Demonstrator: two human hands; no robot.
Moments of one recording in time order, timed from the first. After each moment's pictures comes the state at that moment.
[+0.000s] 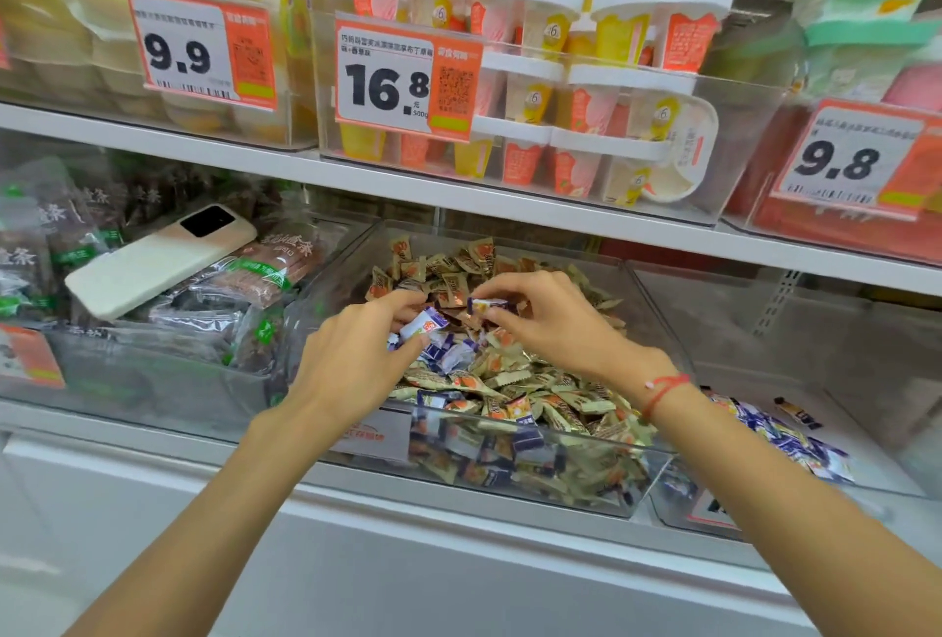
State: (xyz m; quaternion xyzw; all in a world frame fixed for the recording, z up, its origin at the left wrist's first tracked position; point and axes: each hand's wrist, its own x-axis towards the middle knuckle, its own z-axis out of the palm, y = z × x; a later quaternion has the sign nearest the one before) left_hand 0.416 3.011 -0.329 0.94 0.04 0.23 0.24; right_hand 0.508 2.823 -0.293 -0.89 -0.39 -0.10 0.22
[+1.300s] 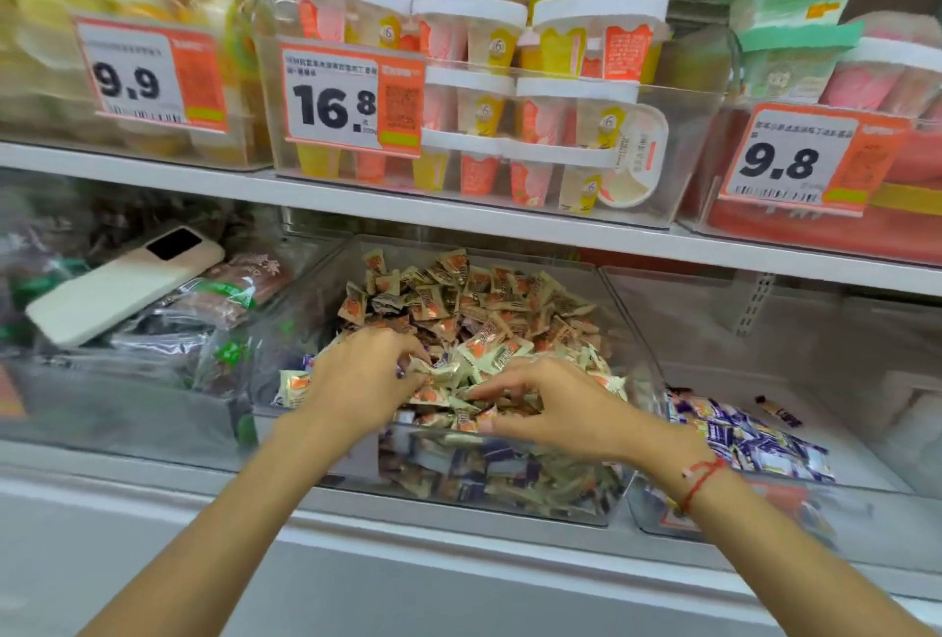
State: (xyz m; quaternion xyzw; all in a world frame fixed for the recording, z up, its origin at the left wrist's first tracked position) left_hand 0.438 2.985 -0.330 0.98 0.02 0.15 0.14; right_hand 0.475 2.772 -0.319 -0.89 -0.40 0.03 0.20
